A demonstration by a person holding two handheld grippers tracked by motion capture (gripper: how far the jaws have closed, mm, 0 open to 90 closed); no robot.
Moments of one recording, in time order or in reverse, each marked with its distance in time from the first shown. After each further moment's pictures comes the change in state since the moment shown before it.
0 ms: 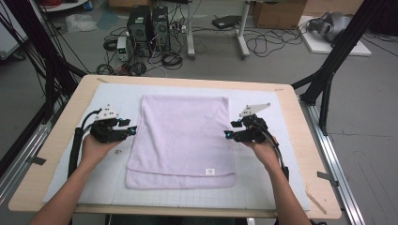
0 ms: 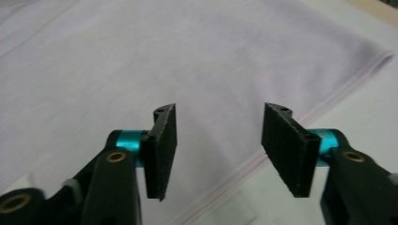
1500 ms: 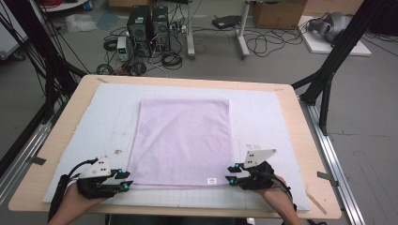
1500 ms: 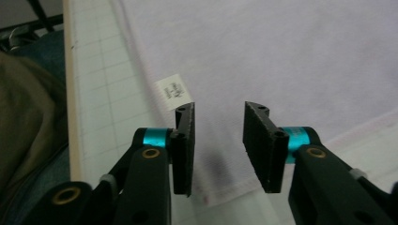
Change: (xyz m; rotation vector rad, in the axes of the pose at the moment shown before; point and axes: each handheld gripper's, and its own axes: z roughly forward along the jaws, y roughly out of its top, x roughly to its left) left arm -0.093 -0.067 -0.064 0.106 -0.276 0.135; right arm 0.093 -0.077 -0.033 0.011 0.205 -0.136
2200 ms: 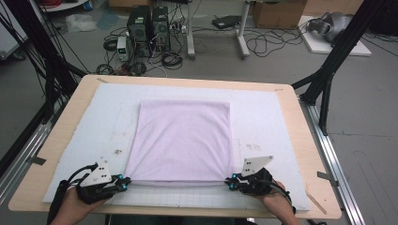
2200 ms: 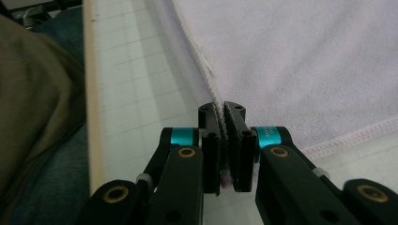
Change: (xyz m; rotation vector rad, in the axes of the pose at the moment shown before) left arm -0.012 -0.006 -0.007 0.008 0.059 0.059; right arm 0.013 -0.008 0.005 0.034 0.045 -0.041
